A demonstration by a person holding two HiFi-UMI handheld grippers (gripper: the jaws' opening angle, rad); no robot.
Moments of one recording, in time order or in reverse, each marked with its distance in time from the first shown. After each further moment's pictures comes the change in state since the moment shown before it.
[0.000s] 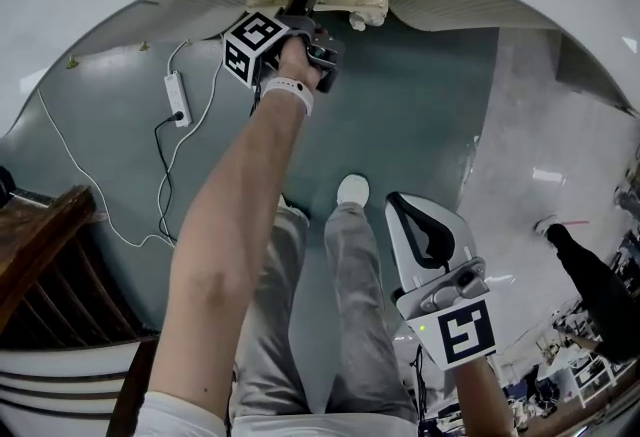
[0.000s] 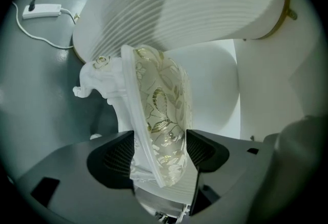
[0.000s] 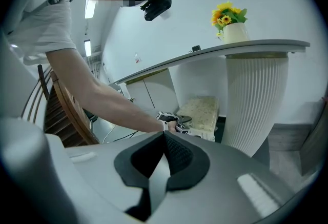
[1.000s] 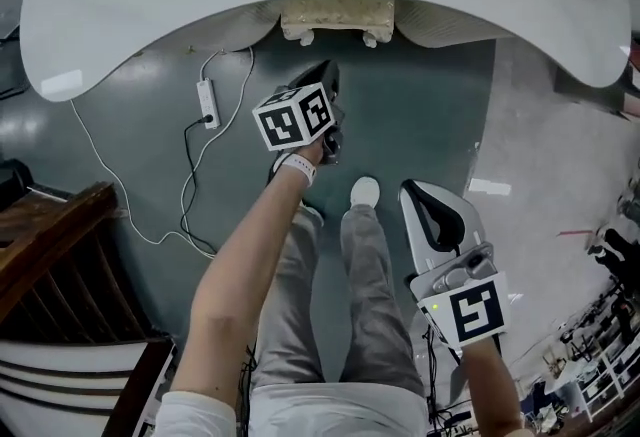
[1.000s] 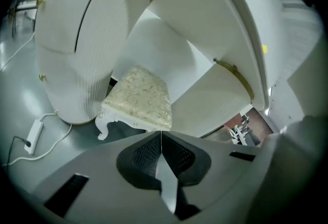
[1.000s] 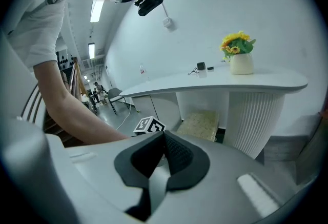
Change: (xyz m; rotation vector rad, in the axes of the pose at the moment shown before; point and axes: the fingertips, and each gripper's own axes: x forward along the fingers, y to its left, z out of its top) left arm -0.147 -0.043 -0.059 0.852 0.228 0.206; right arm -0.044 0.036 0.061 -0.047 -0.058 -0.002
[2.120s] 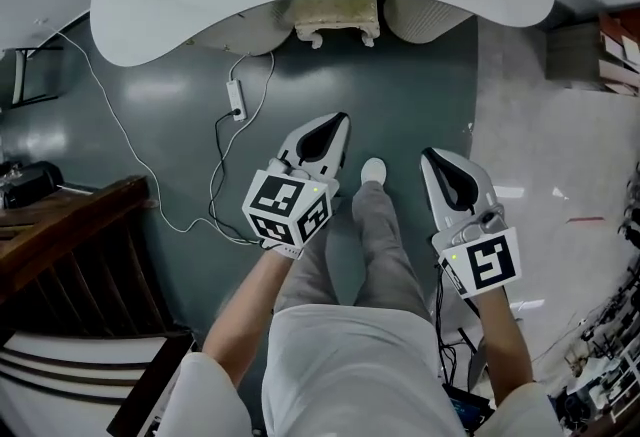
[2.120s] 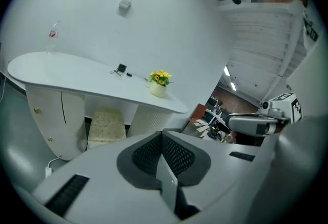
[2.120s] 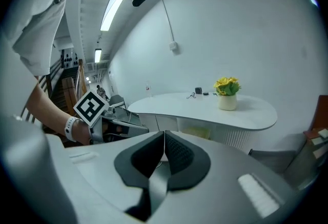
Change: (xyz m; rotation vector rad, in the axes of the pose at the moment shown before) left arm -0.277 -0.213 0.003 0.422 -0.117 -0.213; right arm -0.142 0.025 0.070 -0.098 -0.104 -0.011
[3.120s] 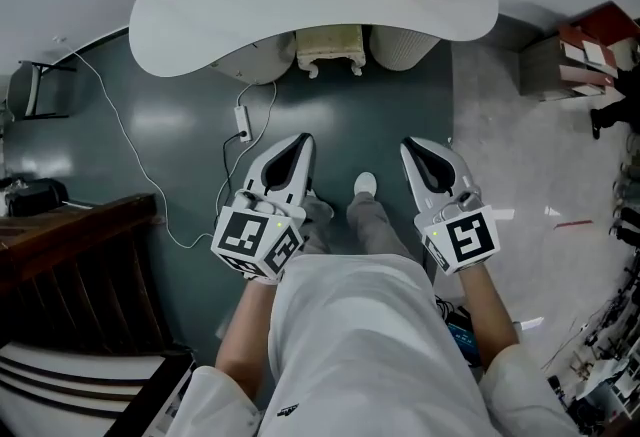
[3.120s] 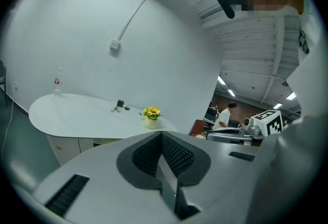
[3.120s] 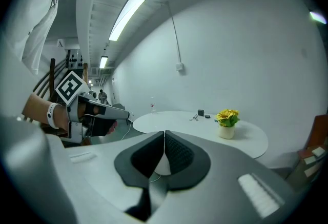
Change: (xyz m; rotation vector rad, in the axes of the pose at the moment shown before) left arm -0.157 -0.081 0.117 0.085 -0.189 0.038; right arm -0.067 0.048 0.105 -0.077 -0.115 -0.012
